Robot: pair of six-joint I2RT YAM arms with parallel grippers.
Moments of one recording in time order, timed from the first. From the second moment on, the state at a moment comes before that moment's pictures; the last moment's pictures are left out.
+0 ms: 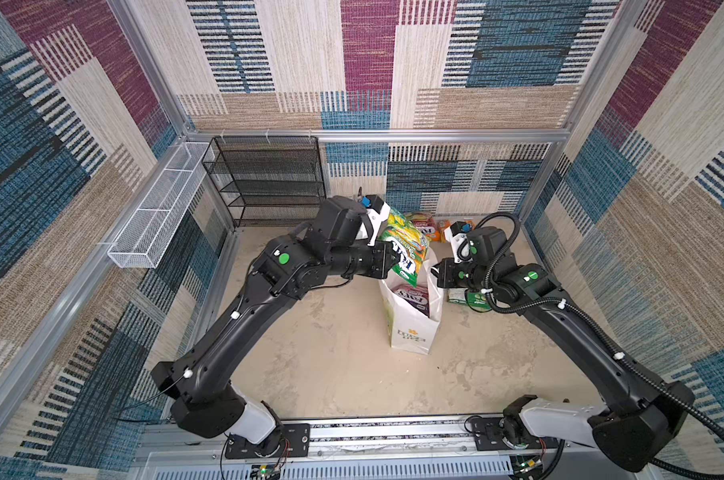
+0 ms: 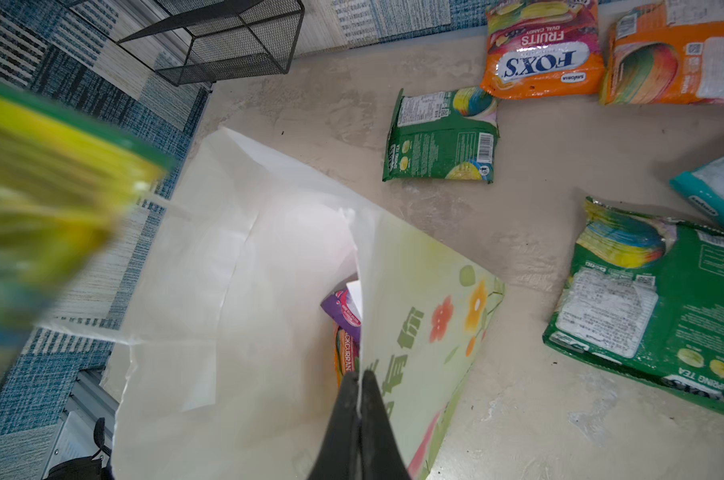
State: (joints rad) left arm -0.82 1.54 2.00 -1.07 0.16 -0.48; right arm 0.48 1.24 1.29 -0.74 -0.15 0.42
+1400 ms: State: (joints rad) left arm -1.03 1.69 2.14 -1.35 -0.13 -0.44; right arm 0.48 1.22 1.26 -0.74 -0.12 0.42
